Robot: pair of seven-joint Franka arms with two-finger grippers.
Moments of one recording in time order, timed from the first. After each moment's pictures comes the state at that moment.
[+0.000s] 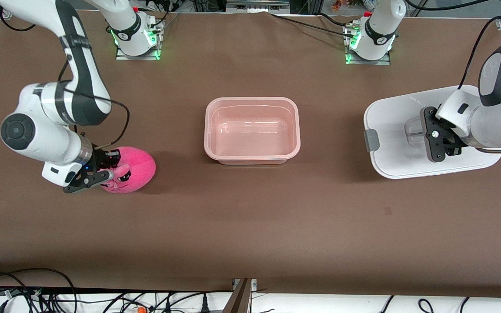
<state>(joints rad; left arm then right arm) 0.01 0.38 -0.13 -1.29 0.13 1.29 1.27 0.30 0.37 -0.17 -1.63 0.11 1.91 -0.37</state>
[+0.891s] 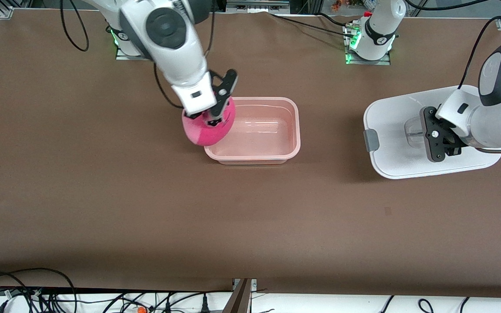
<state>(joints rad) 0.01 0.38 -0.13 -1.29 0.13 1.29 1.27 0.41 0.34 0.34 -1.46 -0.07 1.69 -0.49</state>
